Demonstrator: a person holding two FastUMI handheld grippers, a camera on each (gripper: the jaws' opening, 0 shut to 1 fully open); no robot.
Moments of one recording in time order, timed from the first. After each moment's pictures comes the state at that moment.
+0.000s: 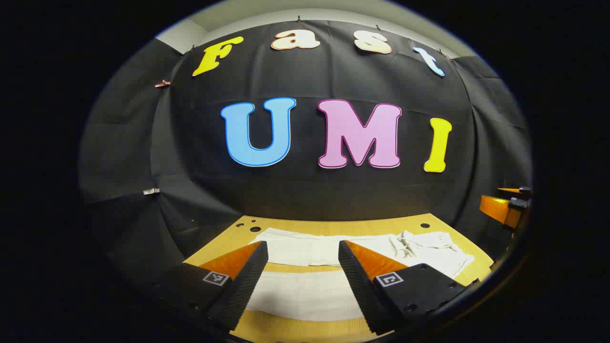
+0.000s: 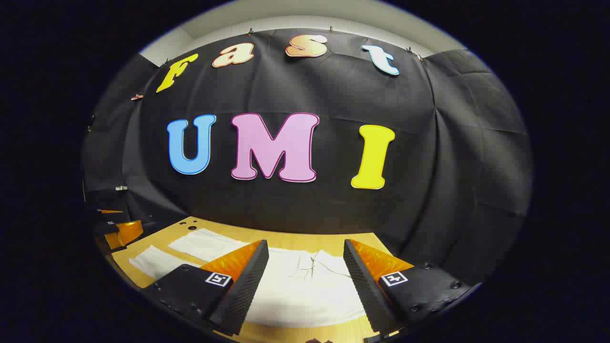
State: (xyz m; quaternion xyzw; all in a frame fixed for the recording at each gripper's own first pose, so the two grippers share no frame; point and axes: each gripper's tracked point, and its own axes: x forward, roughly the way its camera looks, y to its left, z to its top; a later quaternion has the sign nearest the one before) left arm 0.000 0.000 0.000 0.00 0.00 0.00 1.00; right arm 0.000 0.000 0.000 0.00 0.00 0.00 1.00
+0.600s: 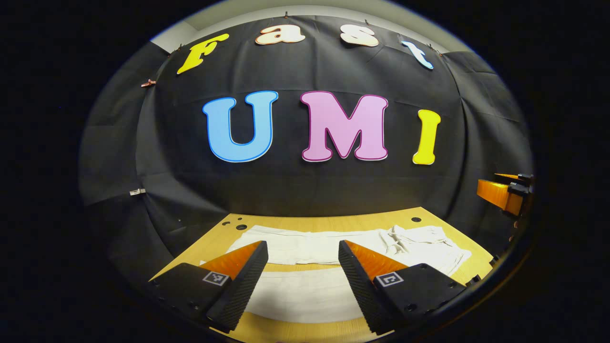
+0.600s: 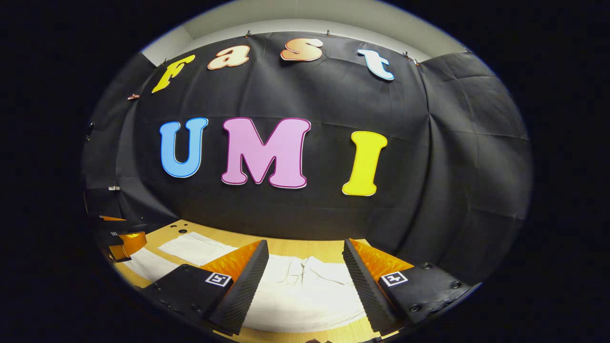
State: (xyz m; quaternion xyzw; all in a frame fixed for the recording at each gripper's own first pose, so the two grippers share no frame) left arm 0.020 -0.033 -0.014 0.01 0.01 -0.03 1.00; right arm 0.002 -0.012 0.005 0.00 -0.02 -0.03 1.00
